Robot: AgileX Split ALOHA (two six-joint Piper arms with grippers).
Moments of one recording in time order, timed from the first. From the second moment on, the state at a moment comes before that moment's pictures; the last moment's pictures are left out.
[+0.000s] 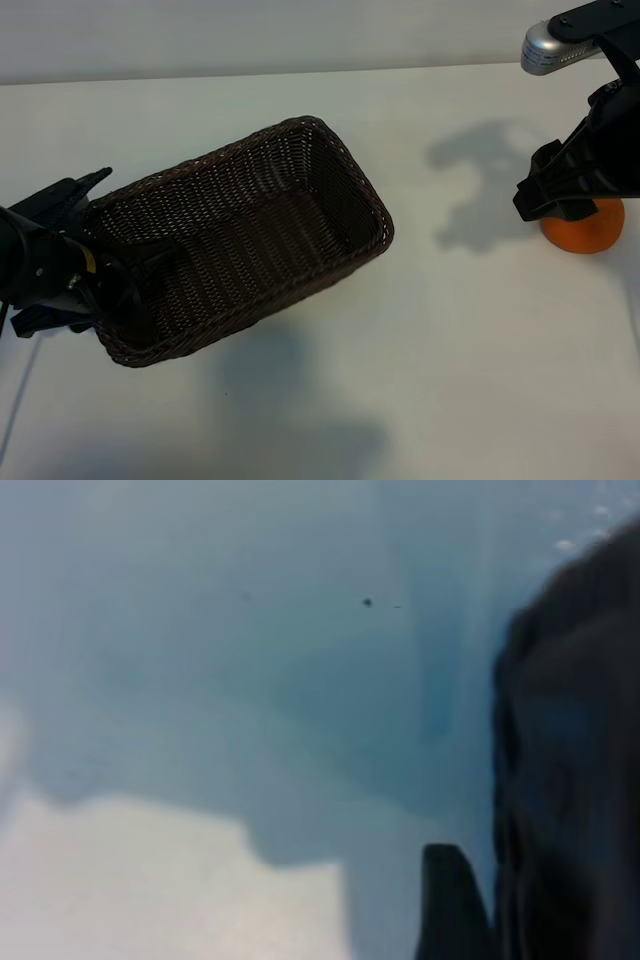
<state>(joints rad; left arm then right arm) -0.28 1.60 -0.60 0.19 0.22 -0.96 0.20 1.36 -1.13 0.22 1.01 -0.19</state>
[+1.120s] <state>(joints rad) -0.24 1.44 -0.67 0.14 0.40 -0.80 0.20 1.36 -1.13 0.22 1.02 -0.20</state>
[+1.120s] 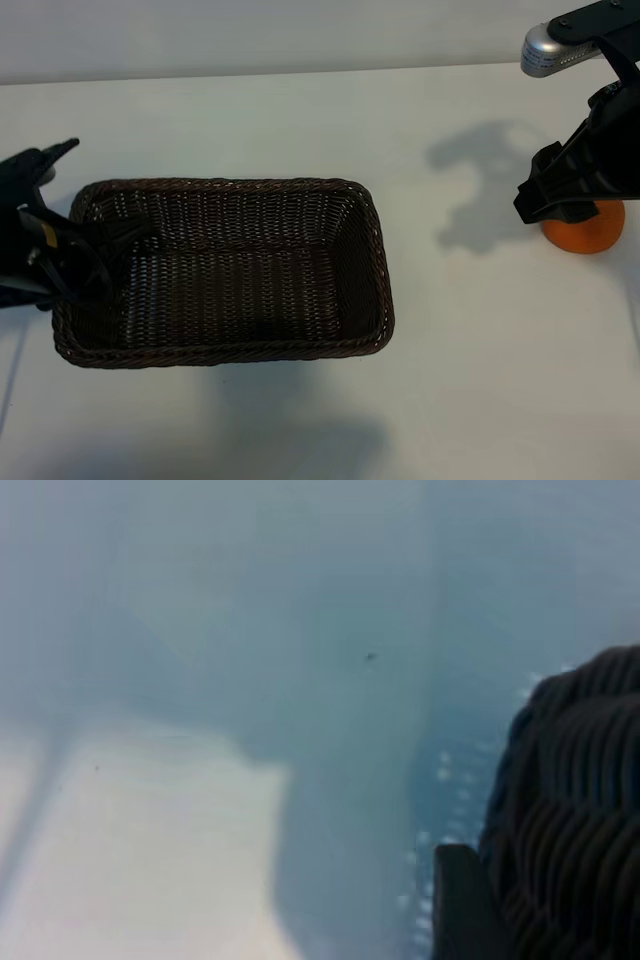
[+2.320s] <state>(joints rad) -0.10 1.41 -0.77 -0.71 0.41 0.09 0.20 1.36 -1.13 0.22 1.02 -0.20</state>
